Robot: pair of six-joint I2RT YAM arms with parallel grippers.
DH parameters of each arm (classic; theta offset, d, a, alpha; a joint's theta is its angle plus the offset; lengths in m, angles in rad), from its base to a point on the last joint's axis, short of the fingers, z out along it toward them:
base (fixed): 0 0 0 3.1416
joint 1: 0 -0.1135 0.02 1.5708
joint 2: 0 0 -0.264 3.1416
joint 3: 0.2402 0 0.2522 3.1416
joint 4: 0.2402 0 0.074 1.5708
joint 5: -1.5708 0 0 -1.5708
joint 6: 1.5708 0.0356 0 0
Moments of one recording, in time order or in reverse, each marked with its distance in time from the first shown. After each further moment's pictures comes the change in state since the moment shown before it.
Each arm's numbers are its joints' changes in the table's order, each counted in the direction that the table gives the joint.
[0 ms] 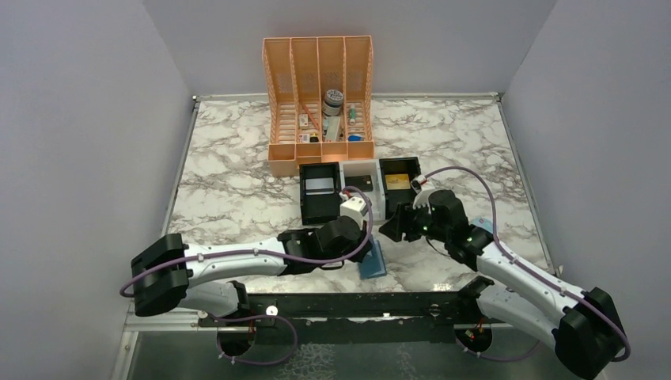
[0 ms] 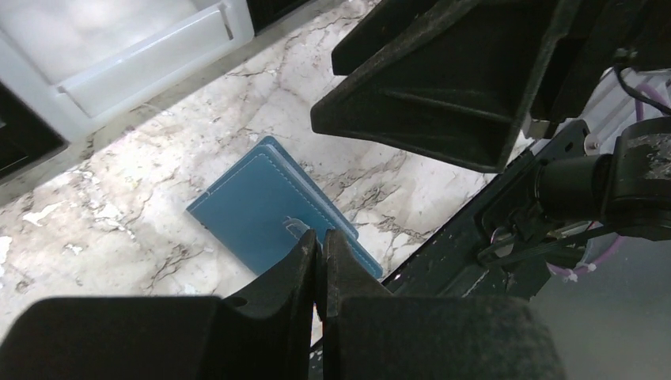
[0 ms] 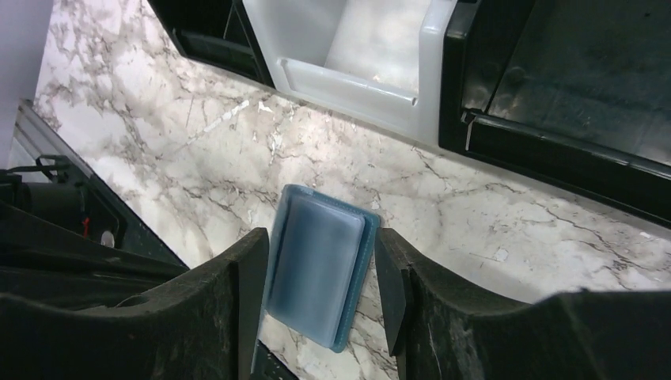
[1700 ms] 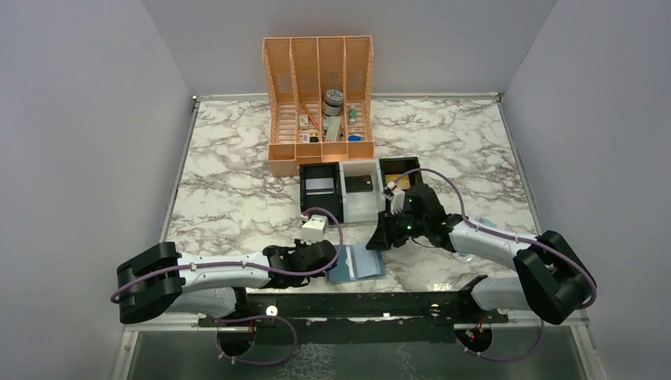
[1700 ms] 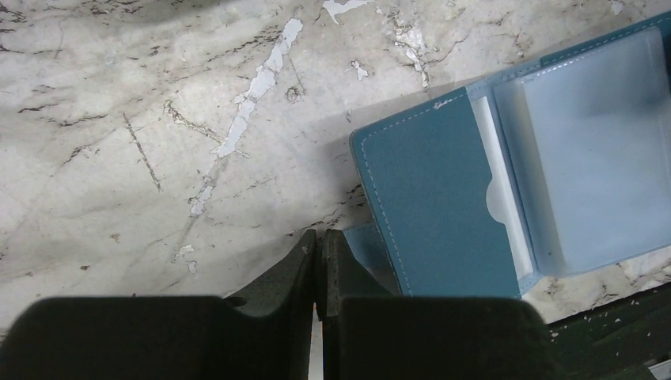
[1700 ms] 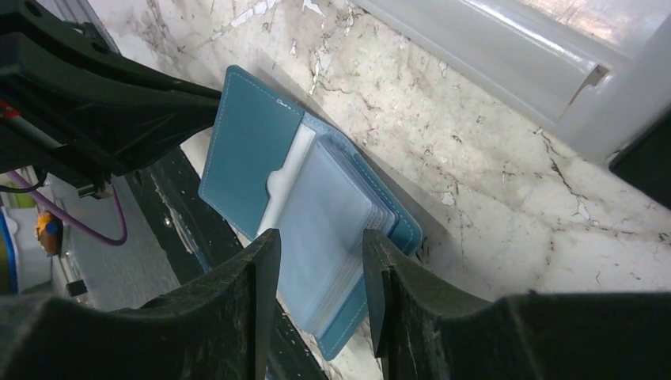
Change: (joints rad) left arm -0.001 -0.098 -0.270 0.240 0.224 -0.207; right arm 0.000 0.381 0.056 -0.121 0.337 -0.082
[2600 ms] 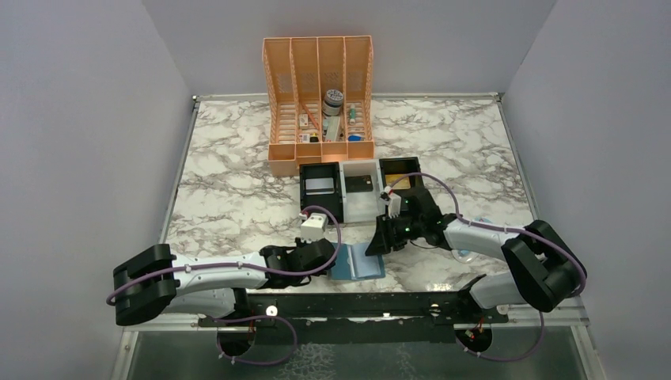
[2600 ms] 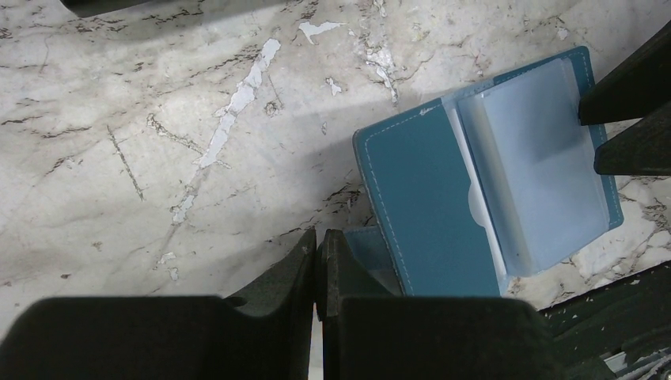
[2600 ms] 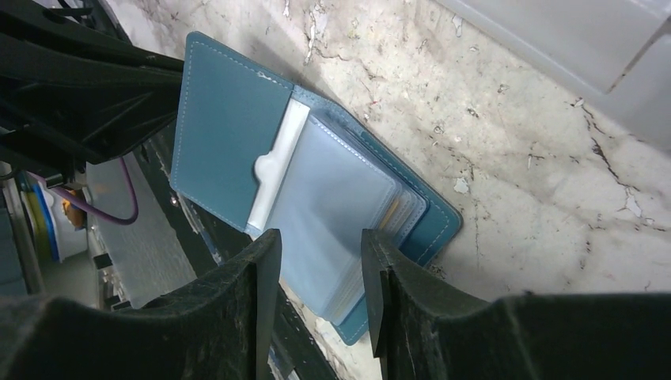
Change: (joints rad) left arm 0.000 -0.022 -0.002 -0.036 -0.003 -0.011; right arm 0.000 0.074 -0.008 -0.011 0.072 0.008
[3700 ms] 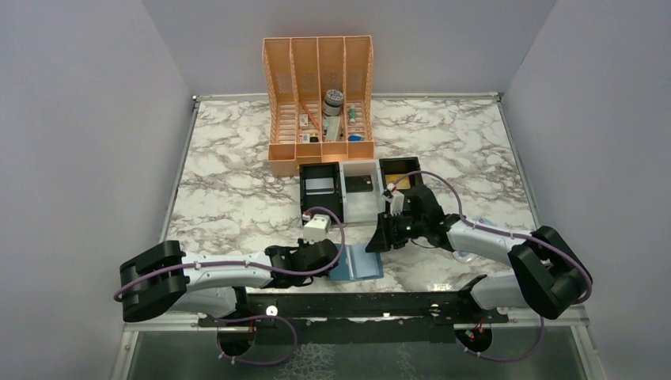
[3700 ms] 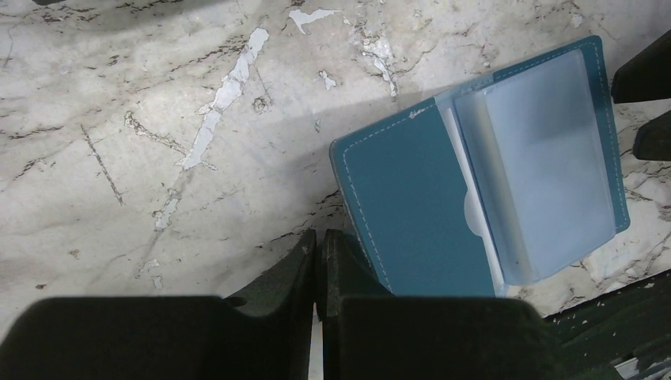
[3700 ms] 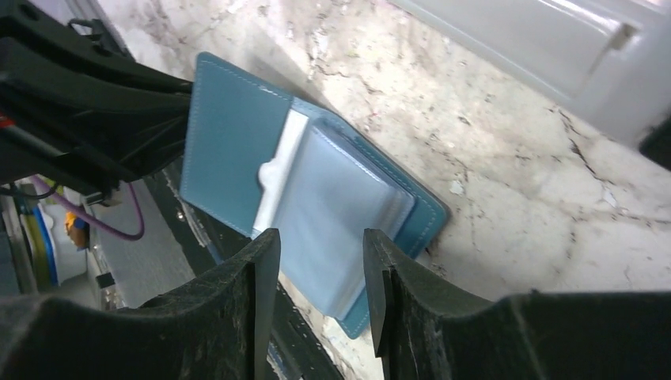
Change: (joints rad) left arm 0.000 0.063 0.000 -0.042 -0.018 0.000; right arm 0.000 -0.047 -0.002 -0.010 -0.027 0.040
